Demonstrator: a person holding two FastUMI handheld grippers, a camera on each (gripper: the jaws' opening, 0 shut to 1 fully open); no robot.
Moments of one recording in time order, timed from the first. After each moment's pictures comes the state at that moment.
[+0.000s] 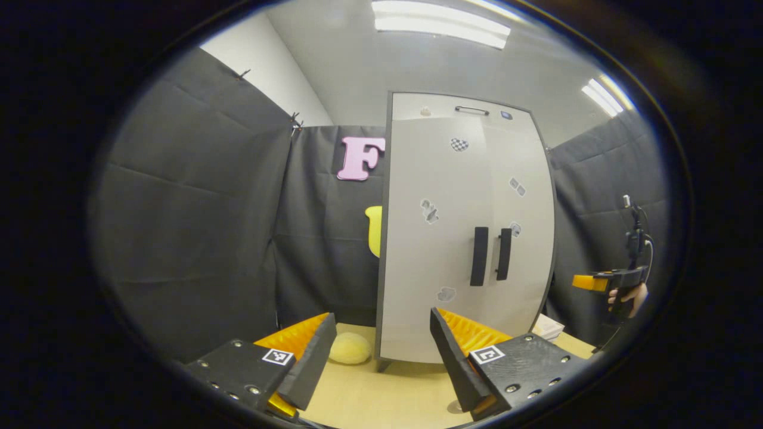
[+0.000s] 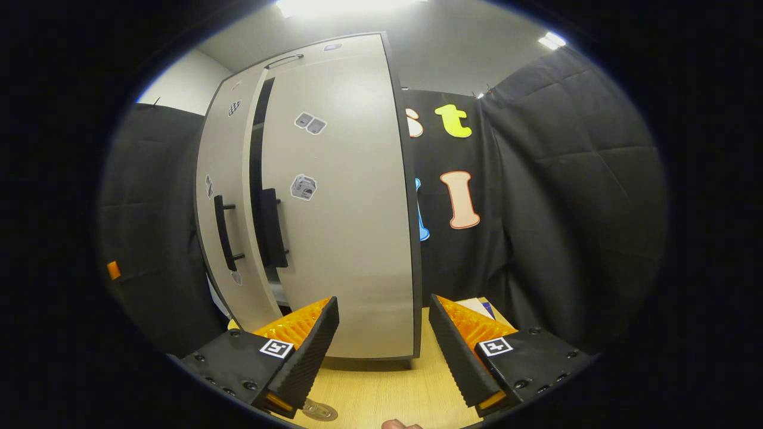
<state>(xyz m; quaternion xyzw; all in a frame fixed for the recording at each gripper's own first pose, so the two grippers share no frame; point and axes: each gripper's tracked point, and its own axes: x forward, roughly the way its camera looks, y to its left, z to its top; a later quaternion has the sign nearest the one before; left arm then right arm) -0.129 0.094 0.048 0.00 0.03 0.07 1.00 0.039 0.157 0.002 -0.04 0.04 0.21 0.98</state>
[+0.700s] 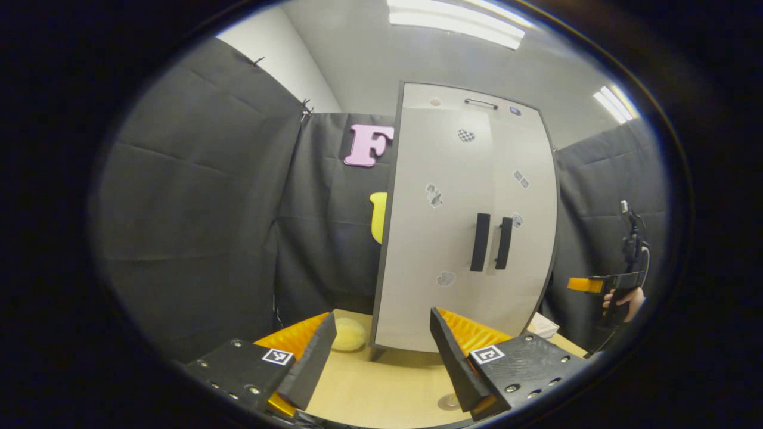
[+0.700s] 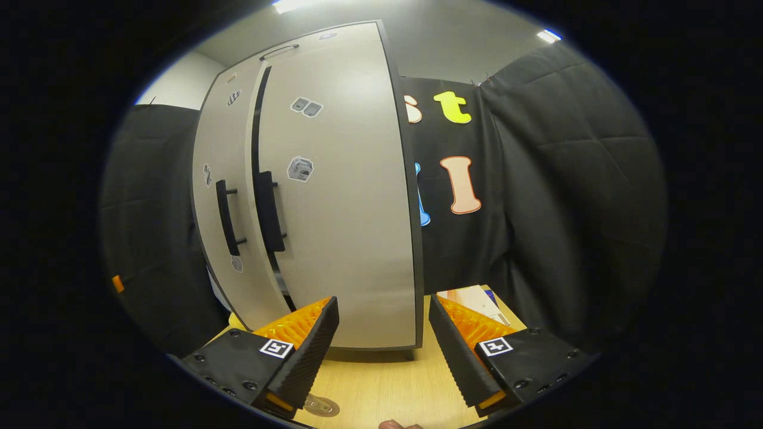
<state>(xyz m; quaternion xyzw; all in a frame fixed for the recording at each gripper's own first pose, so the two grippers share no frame) -0.145 0.096 0.016 -0.03 0.05 0.09 0.99 0.045 0.159 -0.017 -0.04 0.07 0.21 0.97</state>
